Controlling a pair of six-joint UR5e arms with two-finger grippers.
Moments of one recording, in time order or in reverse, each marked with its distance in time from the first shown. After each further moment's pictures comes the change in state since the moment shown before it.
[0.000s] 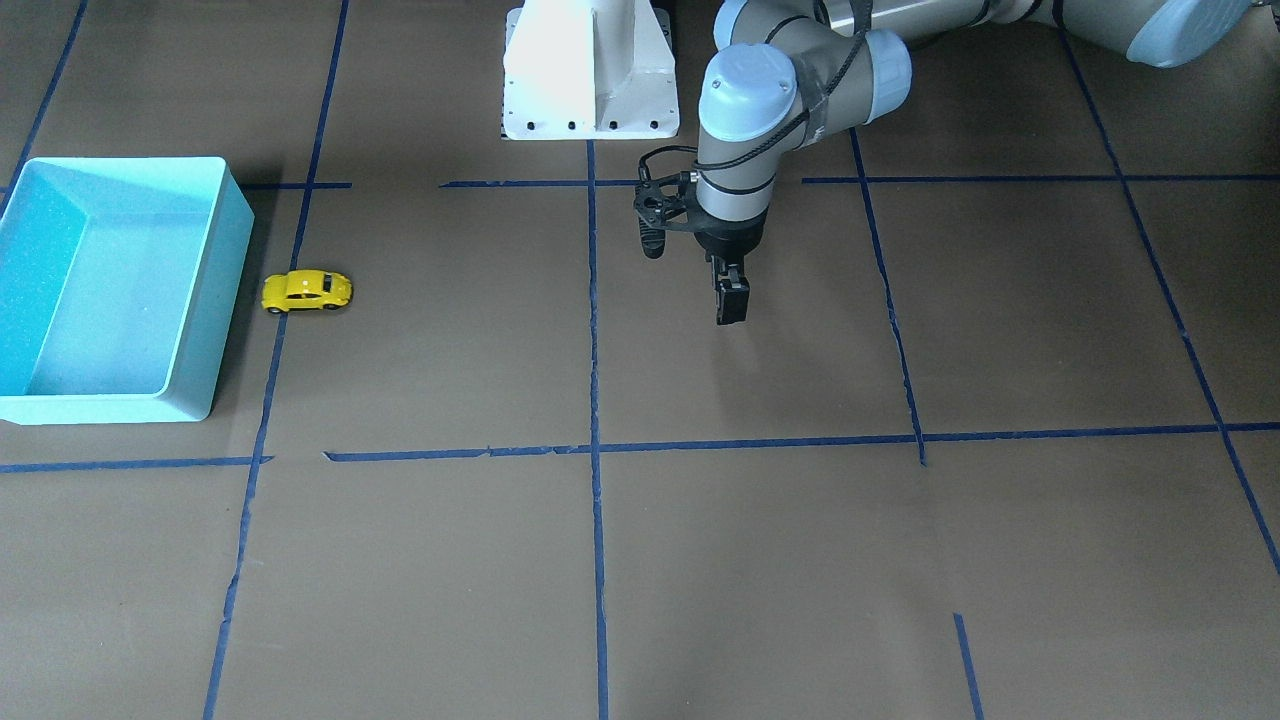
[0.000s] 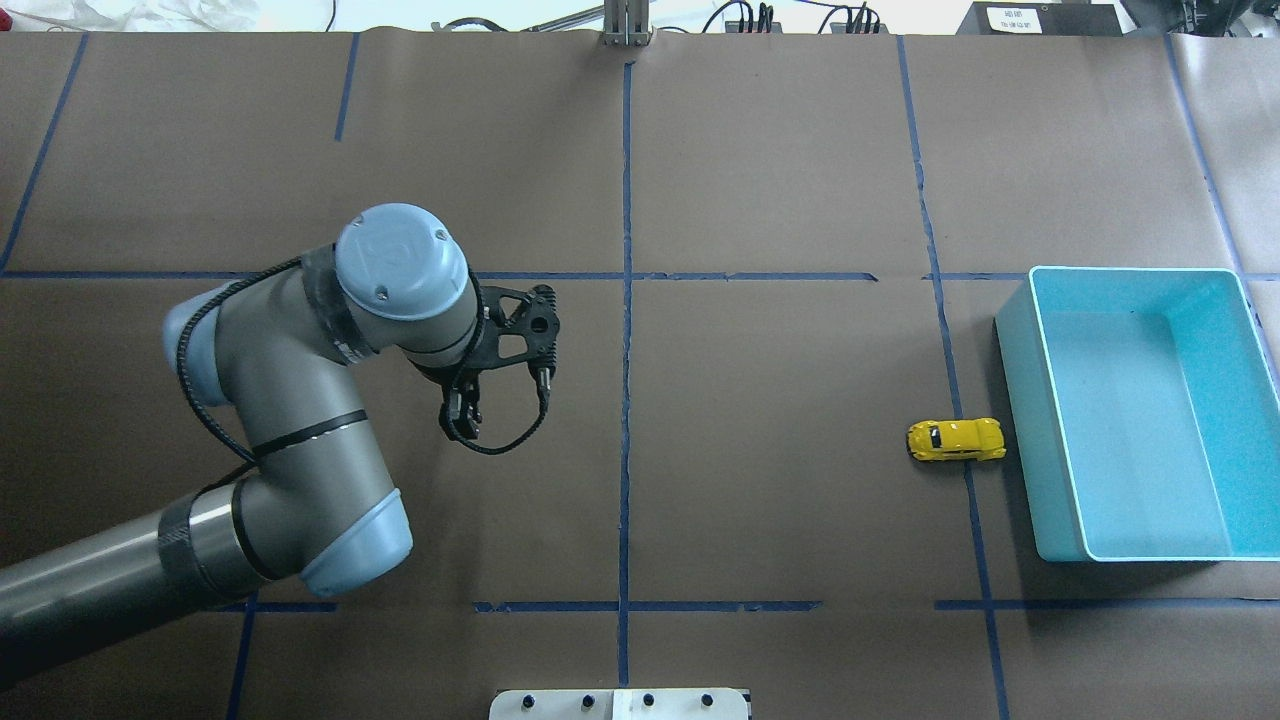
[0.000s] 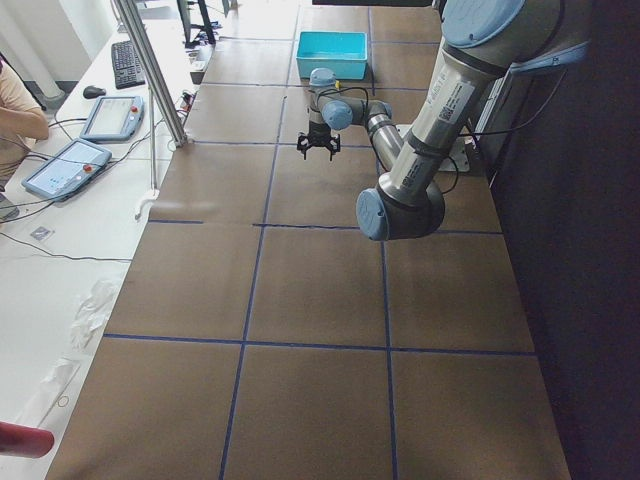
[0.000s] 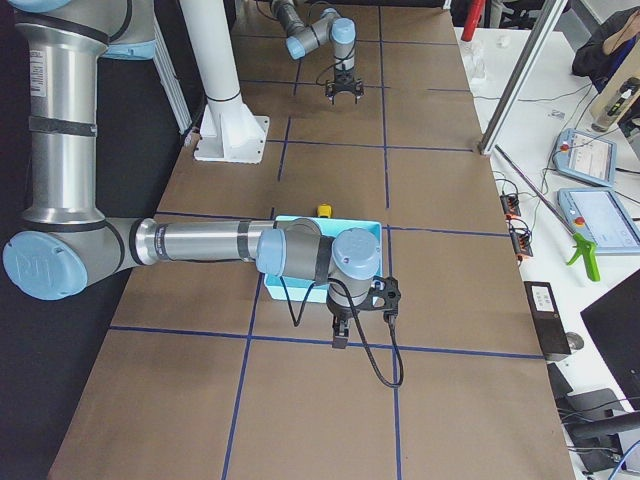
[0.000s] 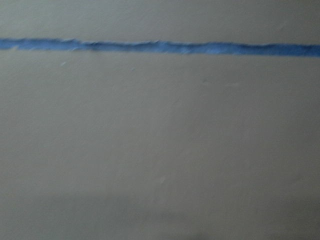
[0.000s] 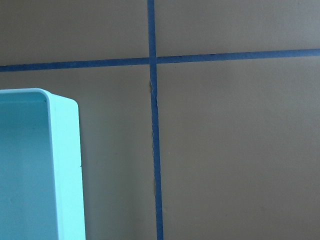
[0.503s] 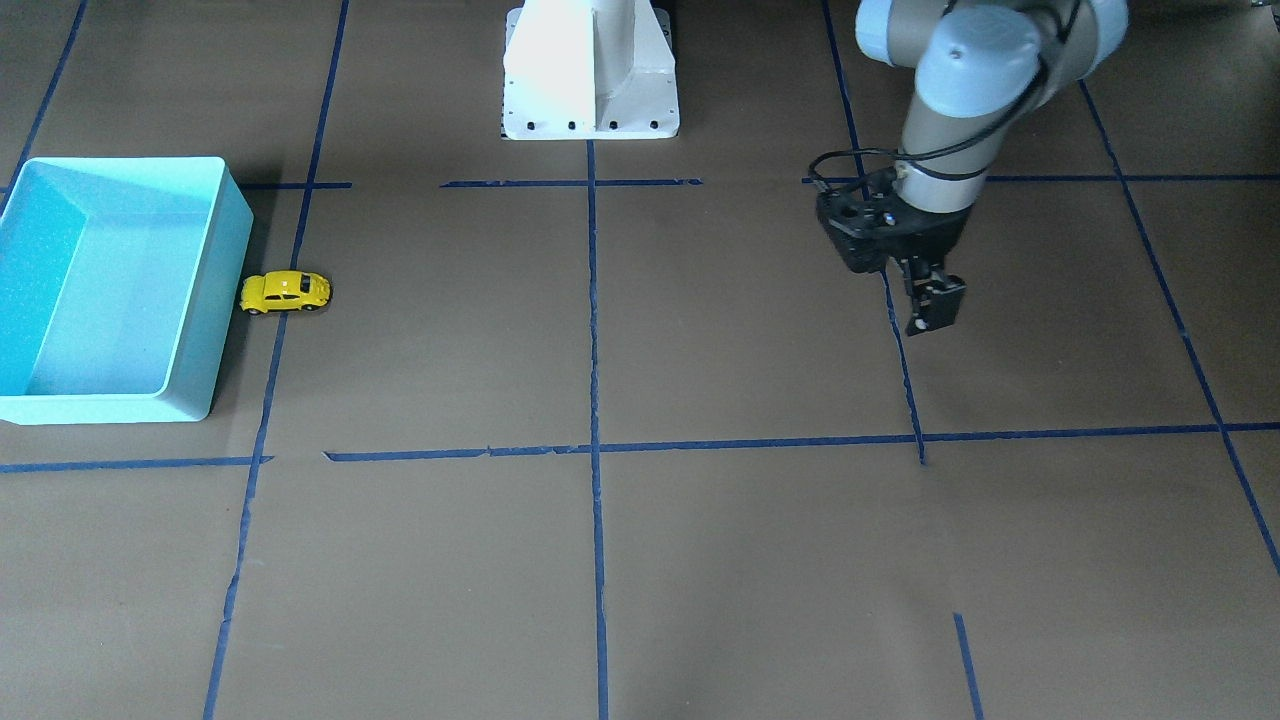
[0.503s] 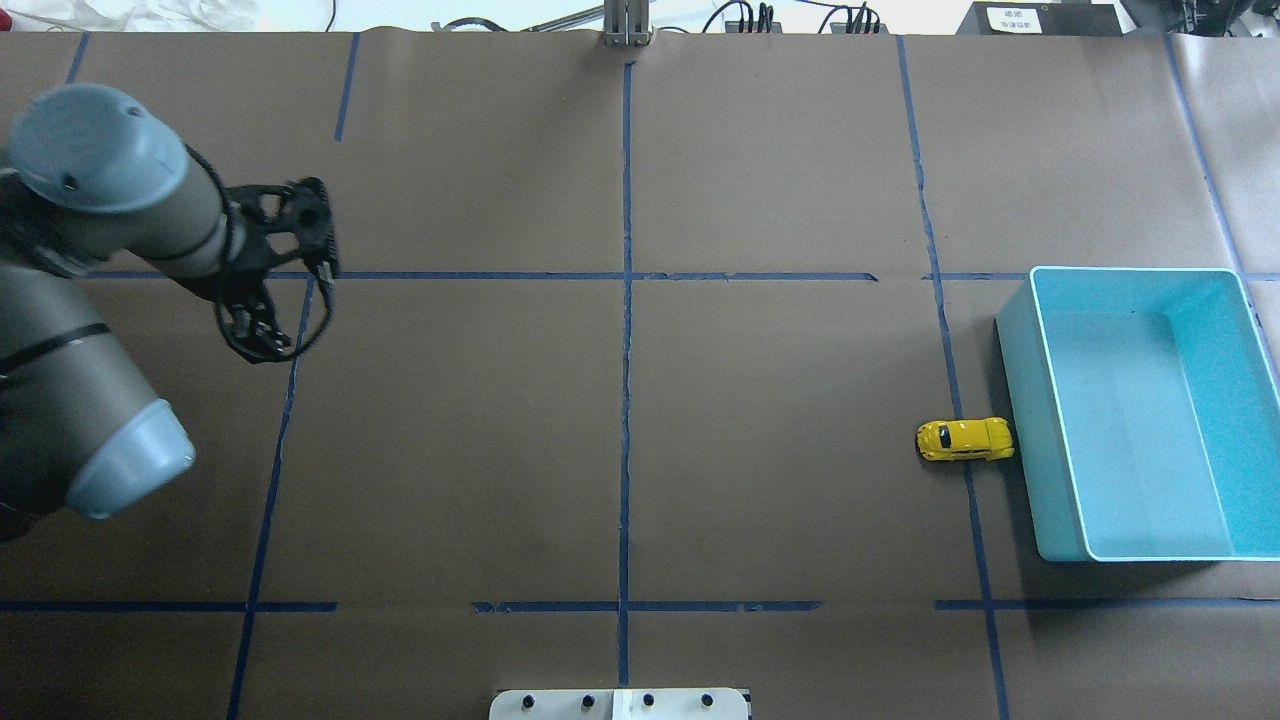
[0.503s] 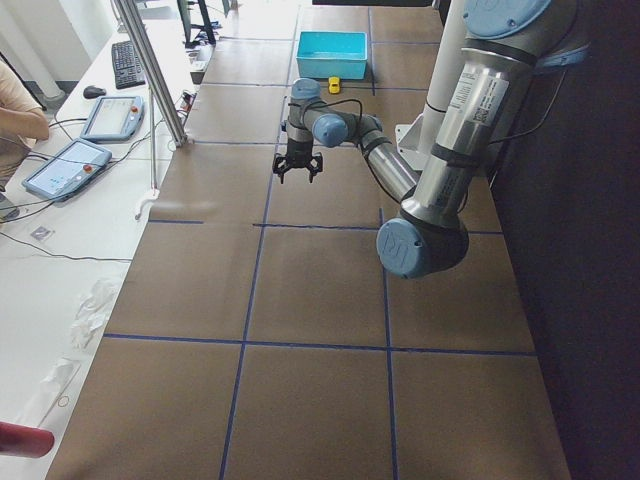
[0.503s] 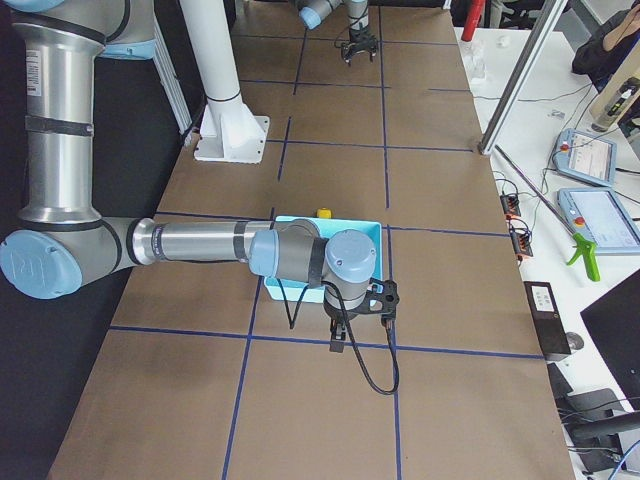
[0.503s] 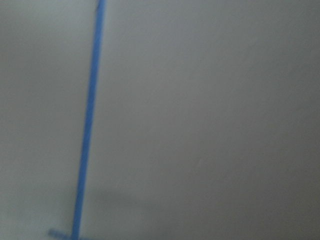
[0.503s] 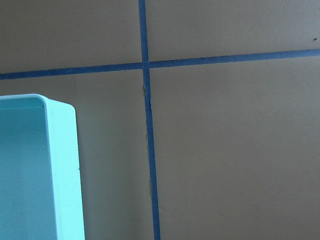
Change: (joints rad) left arm -0.279 0.280 -0.180 0.025 -0.099 0.000; right arm 0.025 -0.004 0.004 0.000 0.003 0.002
